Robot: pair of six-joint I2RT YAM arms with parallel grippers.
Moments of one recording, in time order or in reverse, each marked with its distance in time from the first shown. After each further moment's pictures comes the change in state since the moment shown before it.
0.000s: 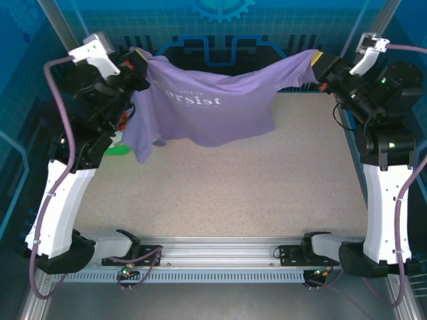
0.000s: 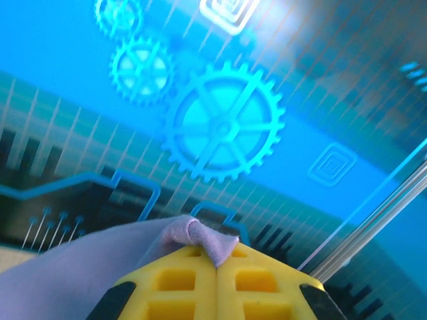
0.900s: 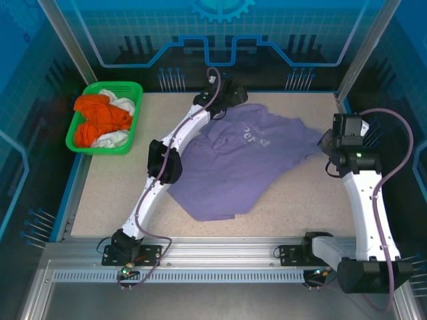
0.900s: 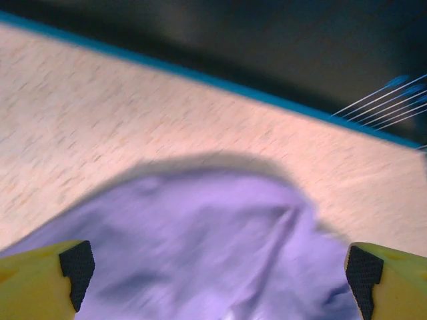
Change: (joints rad) left arm -0.059 1.382 0.766 -0.142 0.187 -0.183; right arm -0.085 -0.167 -0.635 -0.448 0.753 0.021
